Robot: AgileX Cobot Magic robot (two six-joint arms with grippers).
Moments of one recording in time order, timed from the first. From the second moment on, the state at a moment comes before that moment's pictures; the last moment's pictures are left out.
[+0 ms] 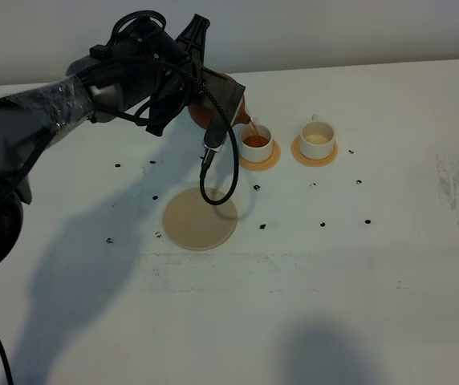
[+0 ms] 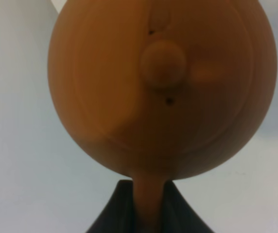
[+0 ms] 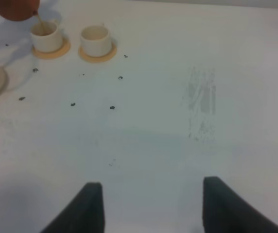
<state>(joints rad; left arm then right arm) -0.48 2.24 -1.82 0.51 0.51 1.27 -0.04 -0.01 -0.49 0.19 1.08 -0.16</state>
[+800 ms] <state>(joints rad) -0.48 2.24 -1.82 0.58 0.48 1.27 -0.04 -0.01 -0.49 0.19 1.08 -0.17</state>
